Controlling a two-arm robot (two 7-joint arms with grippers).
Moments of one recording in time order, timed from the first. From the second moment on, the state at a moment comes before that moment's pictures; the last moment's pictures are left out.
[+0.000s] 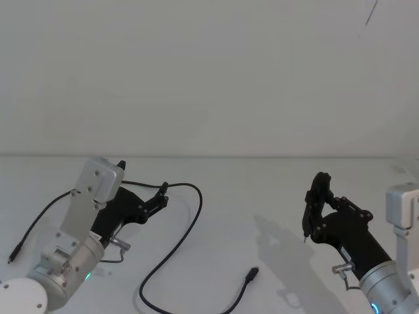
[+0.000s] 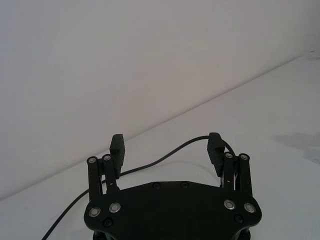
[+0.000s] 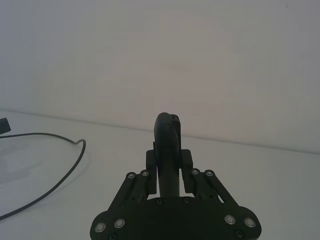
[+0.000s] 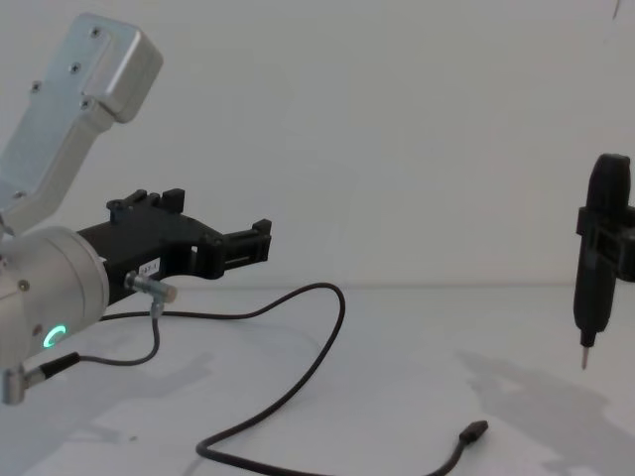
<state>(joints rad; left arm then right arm) -0.24 0.38 0.45 -1.63 -0.20 0.01 -0.01 -0.01 0.34 -0.23 -1.77 0.29 0.03 0.07</state>
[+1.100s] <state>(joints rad) -0.24 0.38 0.45 -1.63 -0.20 0.01 -0.03 -0.01 0.34 -0.23 -1.77 0.29 0.03 0.07</state>
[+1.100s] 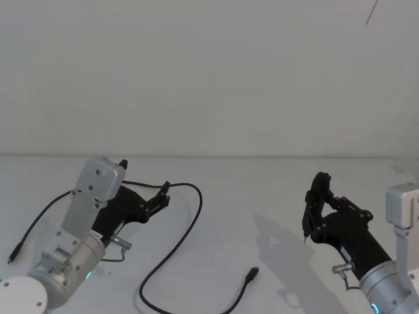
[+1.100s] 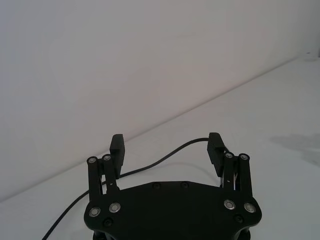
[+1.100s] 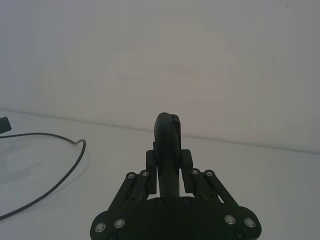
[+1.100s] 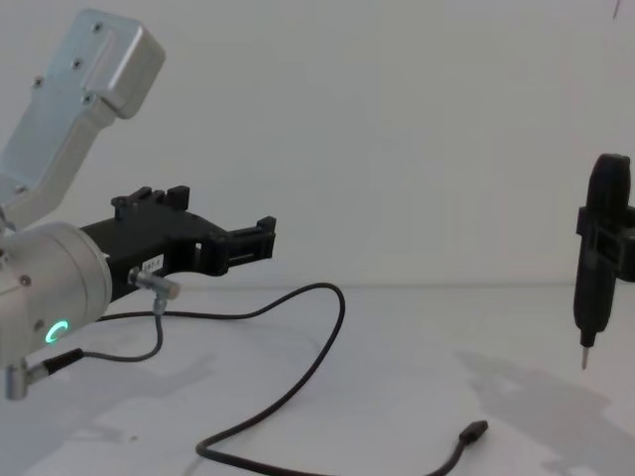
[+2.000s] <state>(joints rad) -0.26 0.50 0.44 -1.70 -0.35 0.05 -0.35 -0.01 0.34 -0.23 -1.77 0.29 0.03 0.07</state>
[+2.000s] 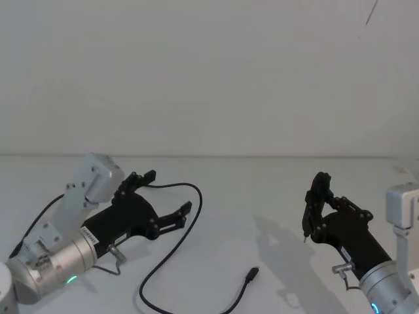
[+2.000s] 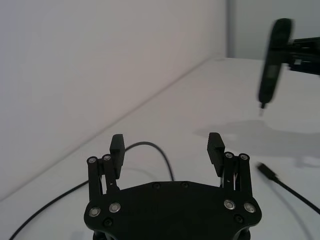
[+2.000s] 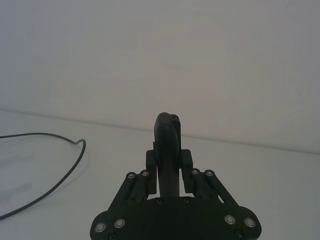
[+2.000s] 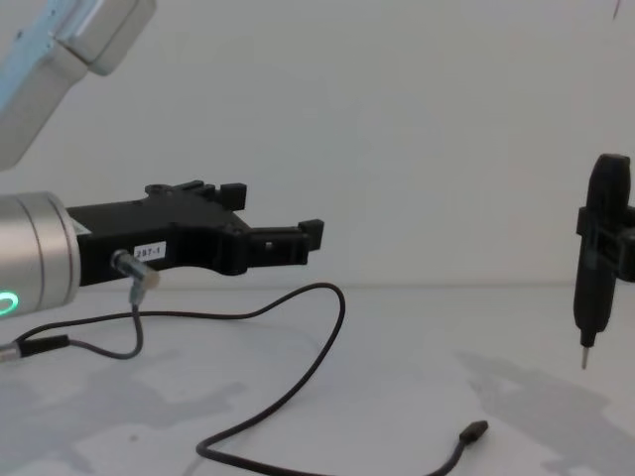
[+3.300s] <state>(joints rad) -0.46 0.76 0.61 -1.90 -0.38 0.46 -0.72 -0.01 0.34 -0.23 -1.77 0.29 0.03 0.07</state>
